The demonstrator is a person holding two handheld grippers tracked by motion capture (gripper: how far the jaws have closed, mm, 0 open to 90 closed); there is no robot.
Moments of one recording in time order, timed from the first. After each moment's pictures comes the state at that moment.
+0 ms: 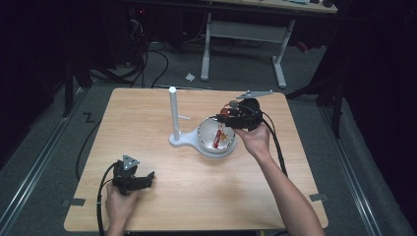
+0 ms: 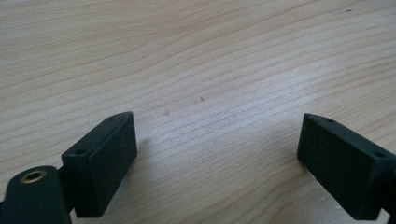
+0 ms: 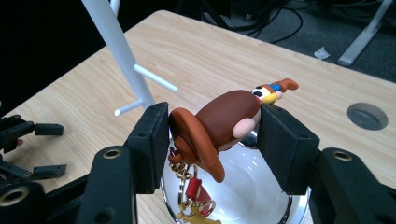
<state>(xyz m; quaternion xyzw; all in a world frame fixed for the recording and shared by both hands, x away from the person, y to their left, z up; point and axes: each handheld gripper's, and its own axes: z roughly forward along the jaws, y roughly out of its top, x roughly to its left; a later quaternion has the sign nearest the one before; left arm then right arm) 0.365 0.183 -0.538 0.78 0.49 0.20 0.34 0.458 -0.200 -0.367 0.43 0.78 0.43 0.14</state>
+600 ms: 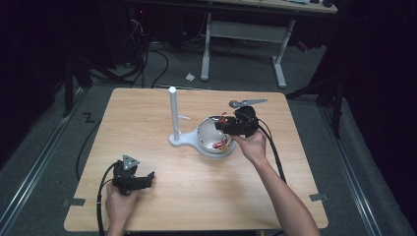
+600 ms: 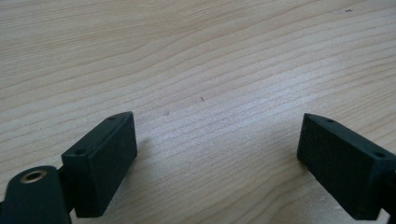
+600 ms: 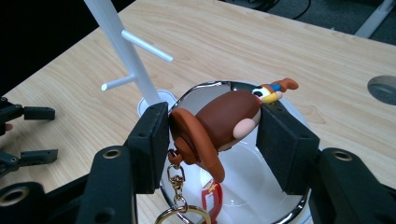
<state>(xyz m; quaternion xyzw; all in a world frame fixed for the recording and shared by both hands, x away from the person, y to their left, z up) 0.365 0.183 -0.538 0.78 0.49 0.20 0.34 0.460 -0.198 -0.399 0.44 0.79 0.41 0.12</state>
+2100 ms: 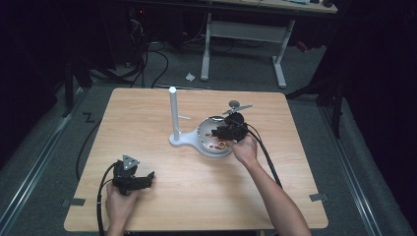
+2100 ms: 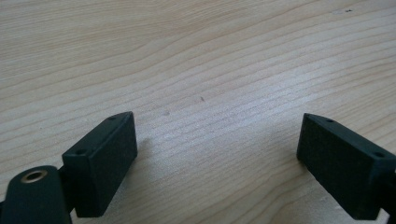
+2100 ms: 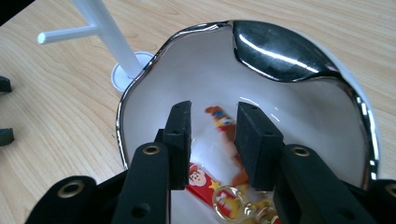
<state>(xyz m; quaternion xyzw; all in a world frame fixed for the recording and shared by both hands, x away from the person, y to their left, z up) 0.365 0.184 -0.538 0.78 0.49 0.20 0.34 0.481 -0.180 -0.447 0.45 0.81 0.36 0.09</state>
